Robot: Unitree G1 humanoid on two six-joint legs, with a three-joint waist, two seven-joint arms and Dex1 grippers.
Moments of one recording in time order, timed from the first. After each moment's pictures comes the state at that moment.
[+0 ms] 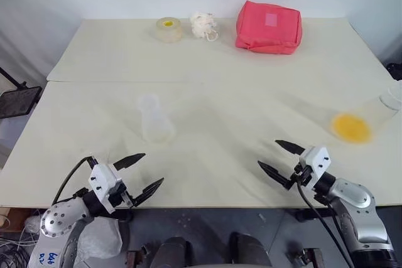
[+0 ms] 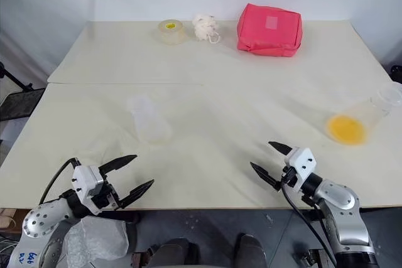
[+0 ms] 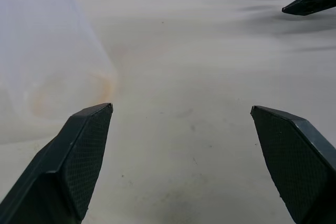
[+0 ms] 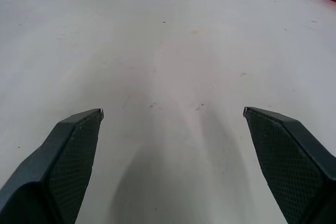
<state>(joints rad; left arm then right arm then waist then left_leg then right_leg) 0.25 0.52 0.20 -0.31 -0.40 -0.03 -0.78 0.01 -0.54 -0.13 -0.03 0.32 -0.09 0.85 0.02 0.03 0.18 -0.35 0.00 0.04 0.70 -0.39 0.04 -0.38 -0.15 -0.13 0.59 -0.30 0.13</state>
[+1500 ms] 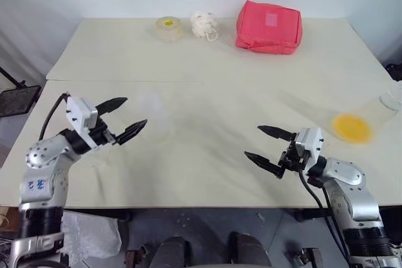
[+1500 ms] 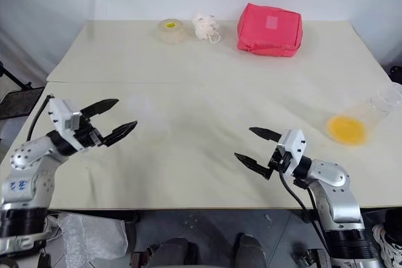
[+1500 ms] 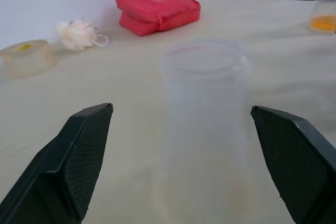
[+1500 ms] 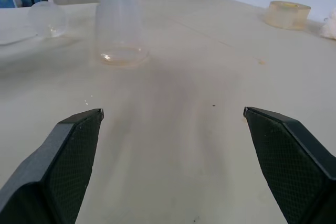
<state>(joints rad) -0.38 0.62 0.24 0.13 -0.46 0.07 -0.90 -0.14 -0.53 -0.09 -0.10 0.45 0.02 1.00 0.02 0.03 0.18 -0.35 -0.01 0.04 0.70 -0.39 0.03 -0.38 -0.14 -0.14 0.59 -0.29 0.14</state>
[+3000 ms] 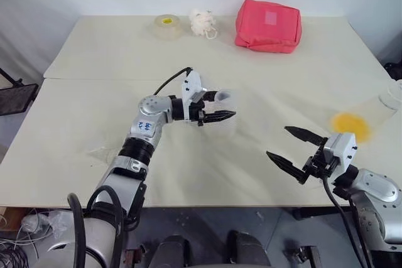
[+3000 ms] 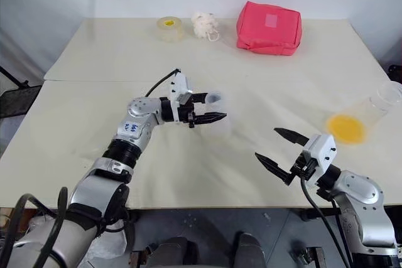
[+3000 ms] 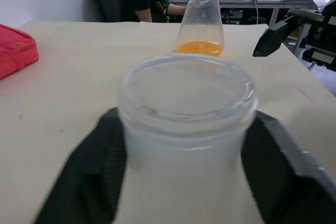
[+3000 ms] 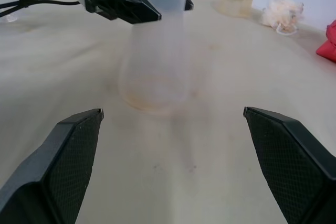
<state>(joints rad) -0.99 0.20 -0.10 0.77 -0.22 -0.10 -1.10 0.04 -0.61 -0.25 -0.28 0.50 0.06 0.89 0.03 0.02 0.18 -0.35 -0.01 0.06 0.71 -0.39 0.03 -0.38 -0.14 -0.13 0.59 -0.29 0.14</state>
